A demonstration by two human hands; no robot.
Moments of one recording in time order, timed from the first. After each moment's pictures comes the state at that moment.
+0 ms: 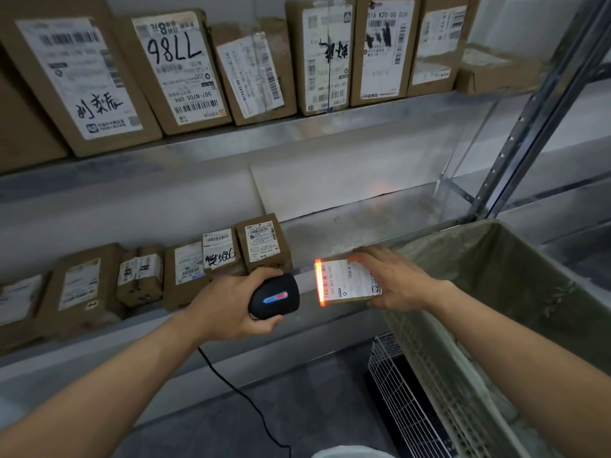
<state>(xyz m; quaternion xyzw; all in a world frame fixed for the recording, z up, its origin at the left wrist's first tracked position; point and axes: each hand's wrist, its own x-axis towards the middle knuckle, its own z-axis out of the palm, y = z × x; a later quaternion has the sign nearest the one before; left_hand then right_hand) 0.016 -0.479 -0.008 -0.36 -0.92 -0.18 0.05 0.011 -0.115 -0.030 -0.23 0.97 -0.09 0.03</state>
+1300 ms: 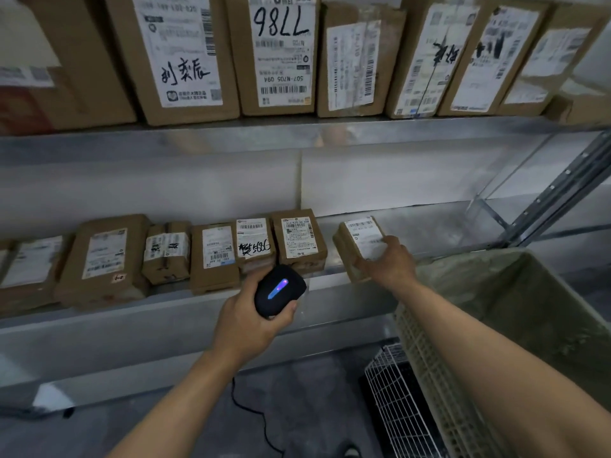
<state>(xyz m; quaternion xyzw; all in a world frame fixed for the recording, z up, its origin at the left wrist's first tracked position) 0.040 -0.513 -0.064 -0.05 -0.86 -0.49 0.10 -0.072 -0.218 -0.058 0.17 0.94 -0.31 0.02</state>
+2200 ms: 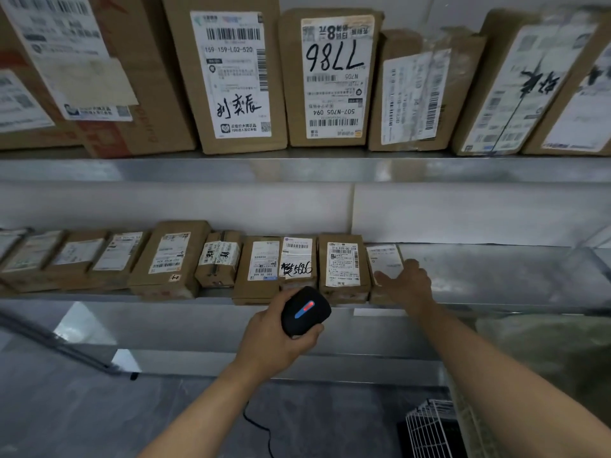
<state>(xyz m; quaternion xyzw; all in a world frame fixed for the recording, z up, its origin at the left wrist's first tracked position) 0.025 -0.508 -0.055 0.04 -0.87 -0.48 0.07 -0.146 -0.257 -0.078 0.14 0.92 -0.35 0.09</state>
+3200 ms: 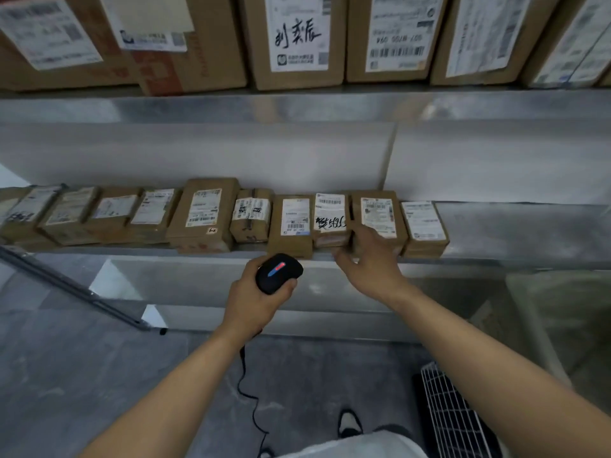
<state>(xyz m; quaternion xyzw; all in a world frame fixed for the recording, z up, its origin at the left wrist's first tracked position) 0.069 -0.601 -0.083 0.17 -0.84 -0.50 0.09 -0.030 -0.377 -0.040 -0.14 0.90 -0.41 0.07</state>
